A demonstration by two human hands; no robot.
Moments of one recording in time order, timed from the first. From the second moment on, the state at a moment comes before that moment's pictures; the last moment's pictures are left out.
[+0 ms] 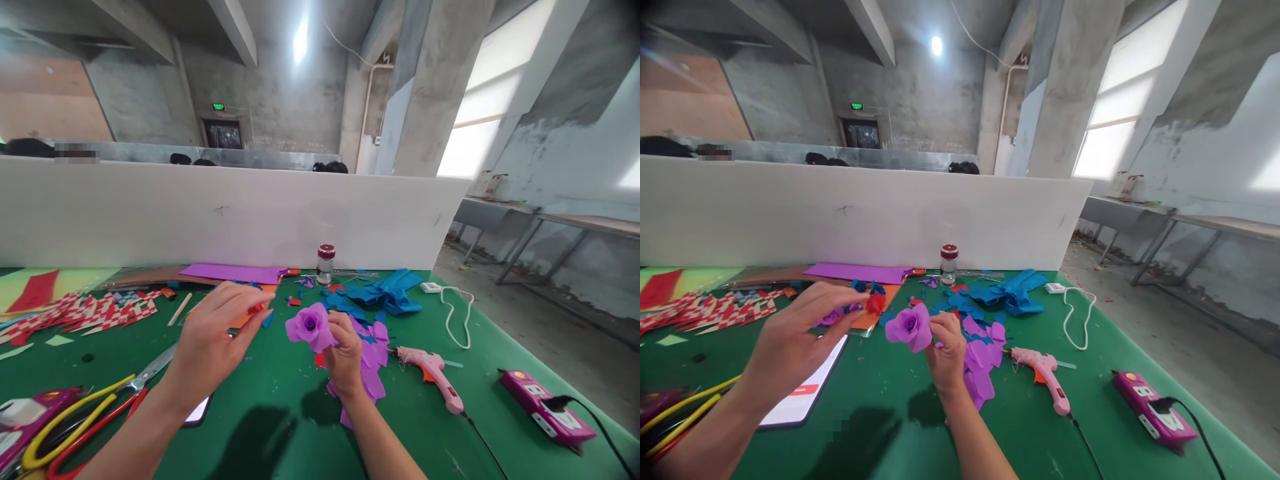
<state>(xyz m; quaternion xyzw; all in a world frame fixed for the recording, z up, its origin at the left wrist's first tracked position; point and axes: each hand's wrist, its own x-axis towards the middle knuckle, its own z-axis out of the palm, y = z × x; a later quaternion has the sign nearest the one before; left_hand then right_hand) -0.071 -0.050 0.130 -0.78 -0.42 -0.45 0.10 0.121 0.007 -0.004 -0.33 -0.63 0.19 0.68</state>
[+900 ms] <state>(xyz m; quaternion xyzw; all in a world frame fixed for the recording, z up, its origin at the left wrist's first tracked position) -0.053 -0.082 0.079 -0.54 -0.49 -0.49 -0.47 0.120 -0.010 0.002 -0.29 -0.63 0.25 0.68</state>
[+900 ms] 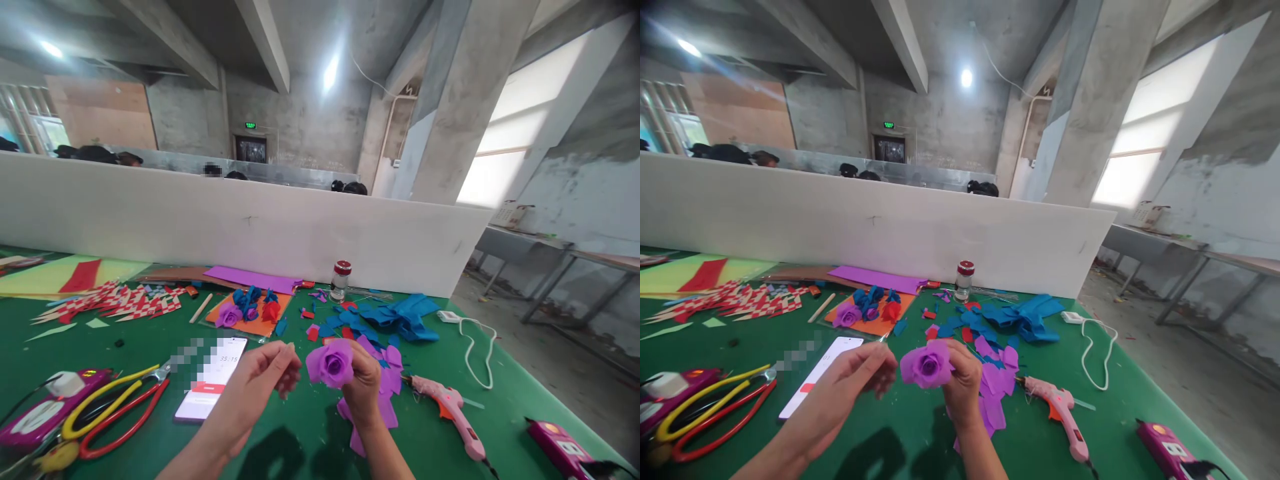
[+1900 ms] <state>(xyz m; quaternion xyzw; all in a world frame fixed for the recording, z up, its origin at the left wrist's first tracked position) -0.046 -0.056 0.076 -0.50 -0.50 -0.60 -0.38 0.116 0.007 -0.009 -0.28 -0.68 0.23 0.64</state>
